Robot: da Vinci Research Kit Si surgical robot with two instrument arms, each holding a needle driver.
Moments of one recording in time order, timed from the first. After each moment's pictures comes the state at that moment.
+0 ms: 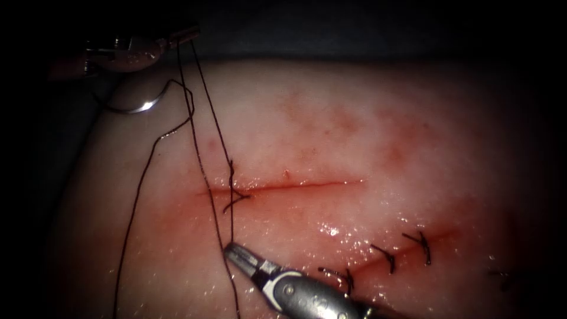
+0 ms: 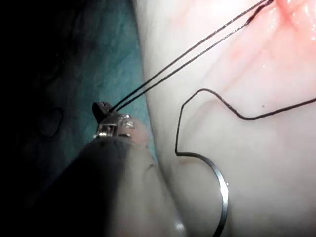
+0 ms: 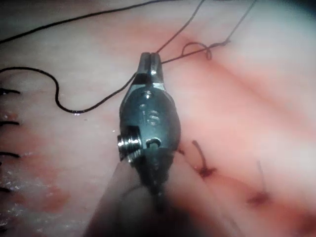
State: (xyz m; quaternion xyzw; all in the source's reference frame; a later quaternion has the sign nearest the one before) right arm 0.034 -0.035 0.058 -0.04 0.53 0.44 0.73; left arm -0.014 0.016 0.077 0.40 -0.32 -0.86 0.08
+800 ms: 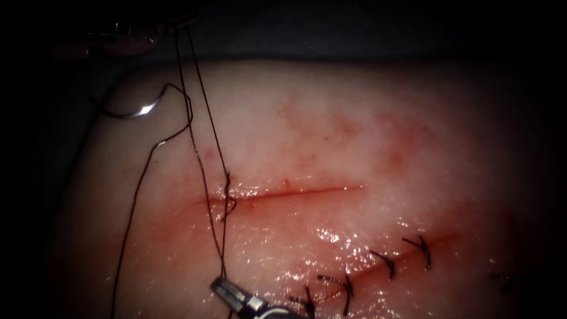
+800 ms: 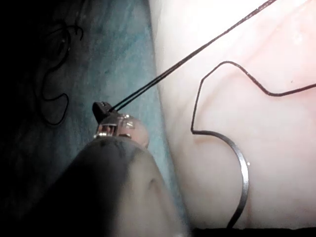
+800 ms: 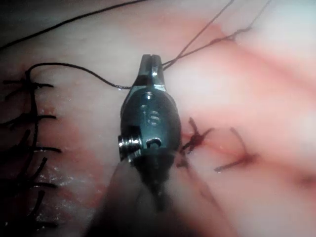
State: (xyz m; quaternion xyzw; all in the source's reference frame) right arm 0.036 -0.042 0.057 0.01 0.51 0.43 0.75; left arm -0.013 0.018 0.080 0.39 -0.33 -0.86 0.07
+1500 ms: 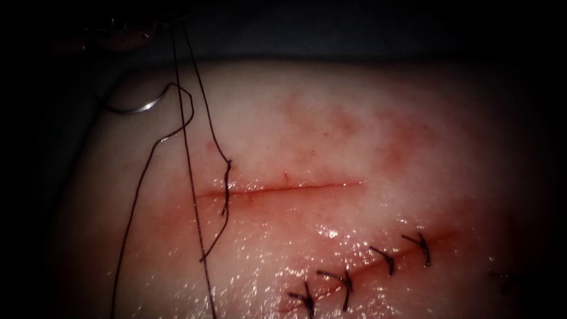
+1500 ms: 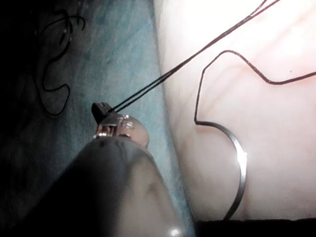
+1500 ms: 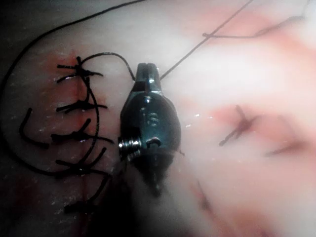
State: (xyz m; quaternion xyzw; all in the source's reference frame) right arm 0.037 -0.045 0.057 0.05 0.49 0.42 0.76; left arm -0.011 0.019 0.082 0.37 -0.35 -0.86 0.06
